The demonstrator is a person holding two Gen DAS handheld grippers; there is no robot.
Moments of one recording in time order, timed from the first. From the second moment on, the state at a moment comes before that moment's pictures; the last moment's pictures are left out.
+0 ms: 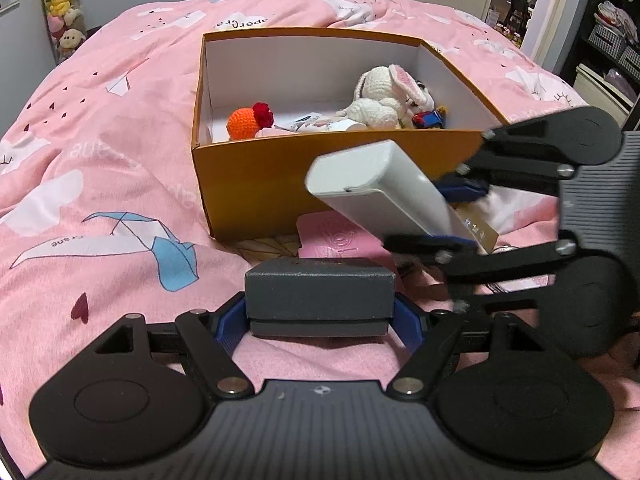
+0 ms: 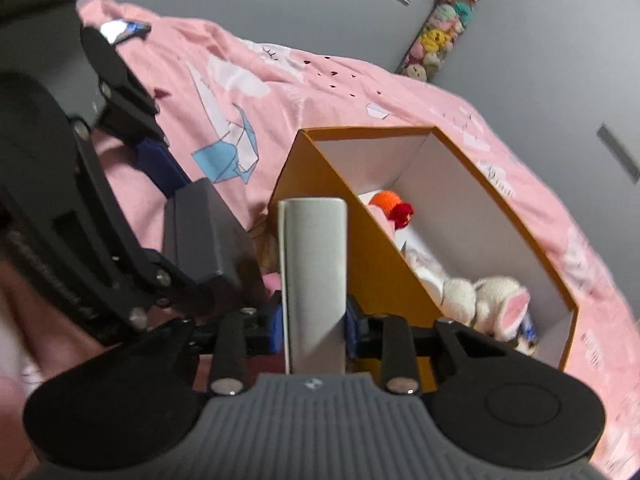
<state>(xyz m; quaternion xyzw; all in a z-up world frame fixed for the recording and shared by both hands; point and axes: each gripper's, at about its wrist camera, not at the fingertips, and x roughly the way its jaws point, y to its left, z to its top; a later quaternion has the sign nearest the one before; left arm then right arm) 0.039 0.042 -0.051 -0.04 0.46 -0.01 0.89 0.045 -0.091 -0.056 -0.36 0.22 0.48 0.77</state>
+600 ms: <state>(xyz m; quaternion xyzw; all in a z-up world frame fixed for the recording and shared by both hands) 0.040 0.039 -0.053 -0.03 0.46 -0.01 0.89 0.086 -0.108 -0.076 -0.23 0.33 0.46 0.79</state>
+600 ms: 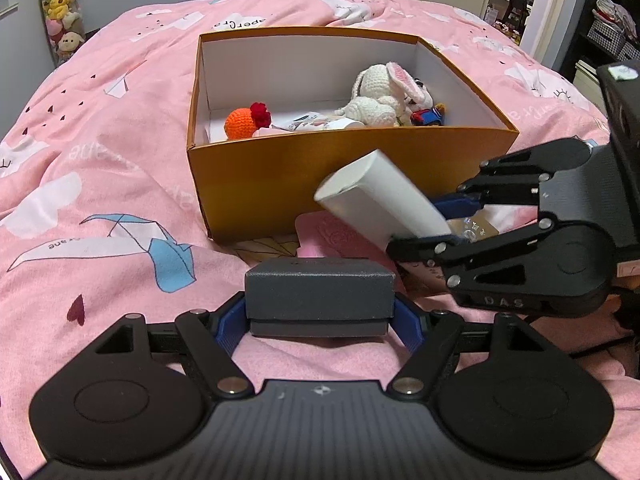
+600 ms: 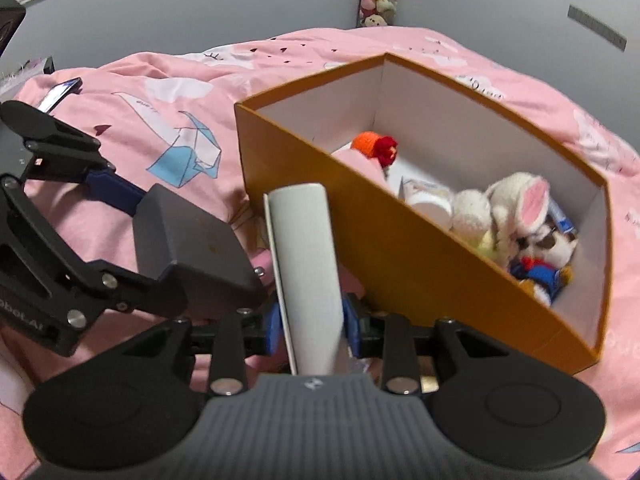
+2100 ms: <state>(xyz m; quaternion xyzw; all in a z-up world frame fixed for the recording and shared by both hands) 0.073 0.060 0.067 0.00 0.29 0.02 0.96 0.129 -0.127 0.037 0.02 0.25 0.42 0.87</state>
